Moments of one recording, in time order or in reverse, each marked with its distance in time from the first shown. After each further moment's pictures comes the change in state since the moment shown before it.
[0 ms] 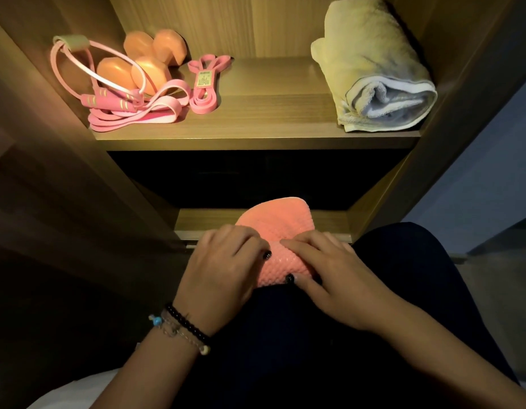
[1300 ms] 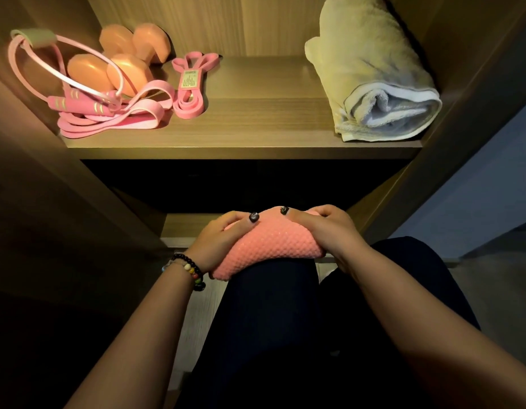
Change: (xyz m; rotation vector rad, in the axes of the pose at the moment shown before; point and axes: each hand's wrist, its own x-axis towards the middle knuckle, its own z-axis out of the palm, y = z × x) left_hand 0.068 -0.079 0.074 -0.949 -0.352 -0.703; right_hand 0.095 0.044 -0.009 0.889 0.292 0.829
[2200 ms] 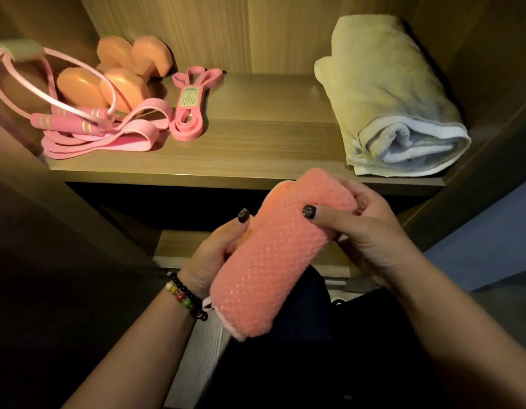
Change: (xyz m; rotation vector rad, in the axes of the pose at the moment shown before) left_hand 0.028 0.041 -0.002 -0.835 -0.314 0.049; right_hand 0.016 -0.060 -0.033 0.479 -0.373 -0.365
